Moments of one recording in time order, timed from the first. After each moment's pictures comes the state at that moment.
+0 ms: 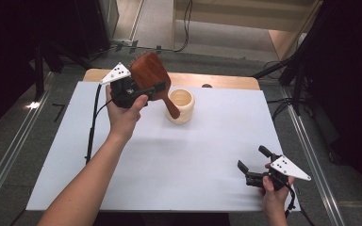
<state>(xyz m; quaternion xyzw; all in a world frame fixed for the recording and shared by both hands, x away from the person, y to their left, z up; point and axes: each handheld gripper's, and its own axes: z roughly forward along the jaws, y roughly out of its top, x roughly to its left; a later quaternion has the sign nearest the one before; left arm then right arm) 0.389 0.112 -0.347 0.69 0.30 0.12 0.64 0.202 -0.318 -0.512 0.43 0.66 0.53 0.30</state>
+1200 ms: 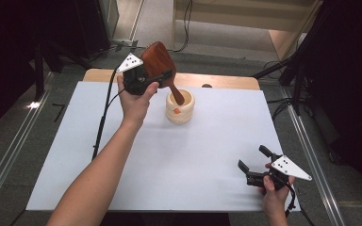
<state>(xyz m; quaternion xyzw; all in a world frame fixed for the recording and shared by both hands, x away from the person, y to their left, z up) 0.435 0.086 -0.360 0.68 0.32 0.15 0.64 0.202 -0.320 -0.513 0.43 0.66 0.54 0.29</state>
